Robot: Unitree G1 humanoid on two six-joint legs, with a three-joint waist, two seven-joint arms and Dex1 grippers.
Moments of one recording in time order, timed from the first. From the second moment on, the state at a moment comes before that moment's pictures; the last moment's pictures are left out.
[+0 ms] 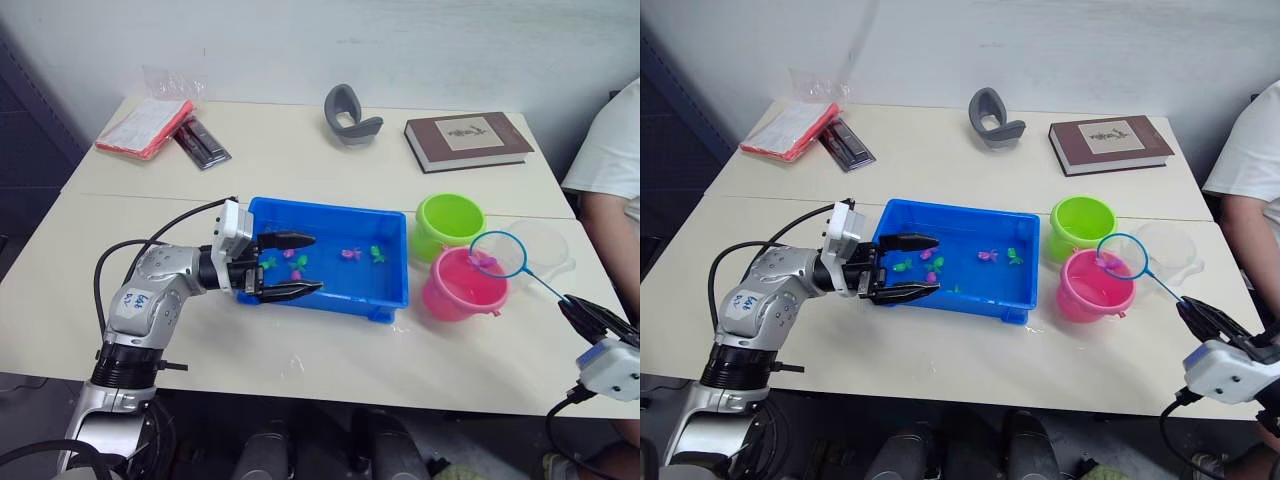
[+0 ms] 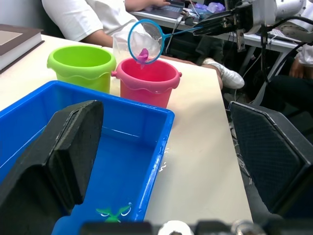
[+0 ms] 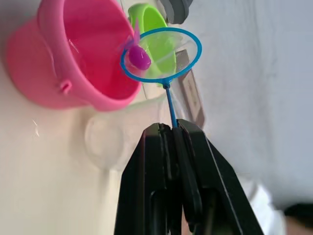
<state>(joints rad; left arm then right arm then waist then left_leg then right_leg) -0.51 0.53 -0.02 -0.03 -0.56 0.40 -1.13 0.37 -0.64 -0.75 -0.18 -0.28 -0.72 0.65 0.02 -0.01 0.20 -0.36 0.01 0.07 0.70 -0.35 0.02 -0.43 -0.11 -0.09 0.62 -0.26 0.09</state>
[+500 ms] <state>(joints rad) -0.49 0.52 -0.02 -0.04 -0.55 0.39 -1.10 0.38 -0.67 -0.74 -0.11 -0.60 -0.89 0.28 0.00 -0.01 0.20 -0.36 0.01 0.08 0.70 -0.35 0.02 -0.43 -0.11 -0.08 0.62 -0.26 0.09</state>
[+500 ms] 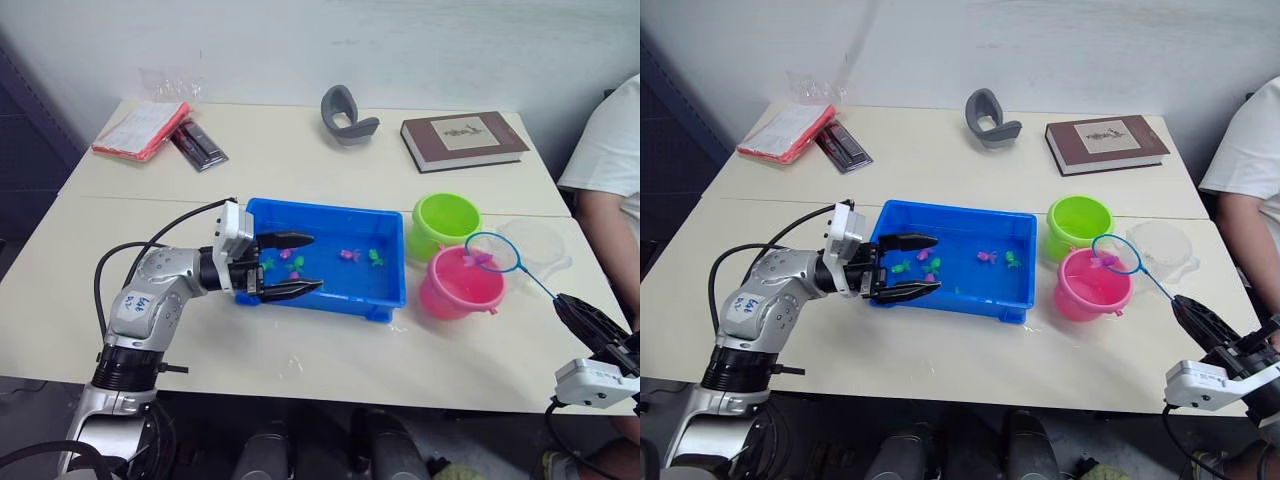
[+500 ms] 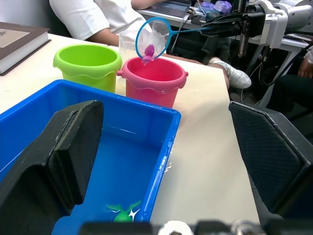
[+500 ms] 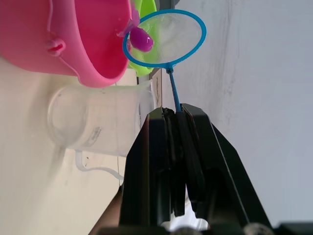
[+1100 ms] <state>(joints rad) -0.49 0.54 -0.01 -0.03 -0.52 0.36 -1.12 0.42 -0.74 -0.62 -0.12 -0.55 -0.78 0.22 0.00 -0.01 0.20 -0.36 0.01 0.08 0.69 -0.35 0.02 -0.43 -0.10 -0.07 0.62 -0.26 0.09</state>
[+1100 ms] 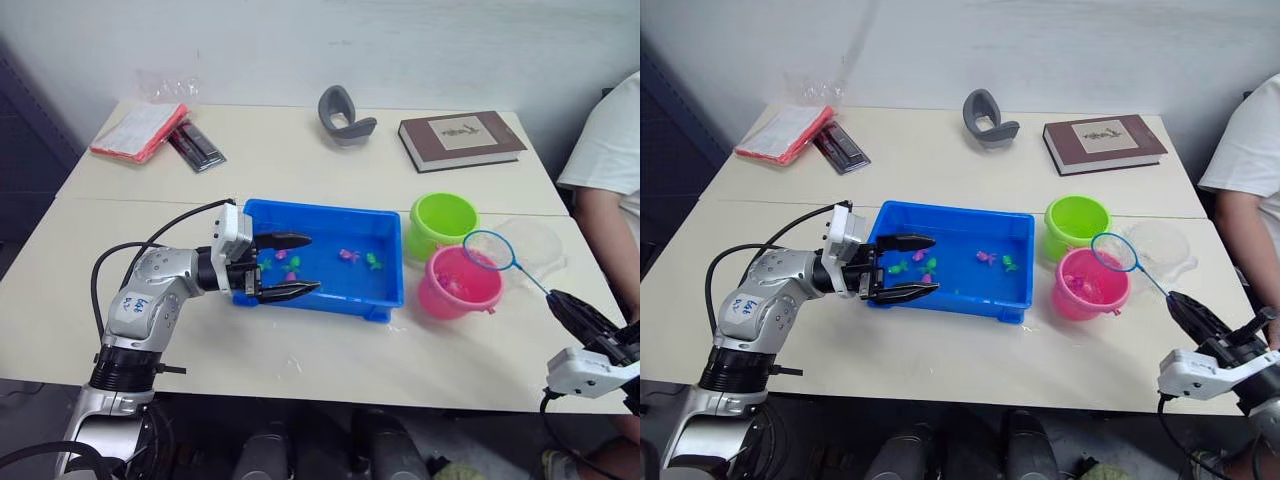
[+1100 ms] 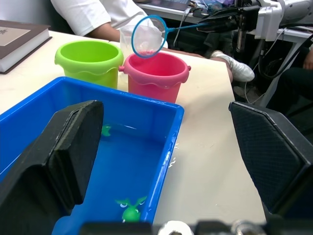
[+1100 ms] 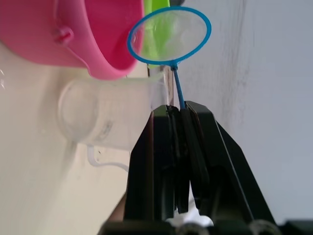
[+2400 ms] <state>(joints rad) -0.27 0.72 0.21 -0.06 -0.50 0.31 -1.03 -0.77 -0.75 0.20 -0.25 1.05 1.42 0.18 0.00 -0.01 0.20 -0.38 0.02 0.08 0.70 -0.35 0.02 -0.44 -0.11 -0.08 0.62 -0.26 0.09</state>
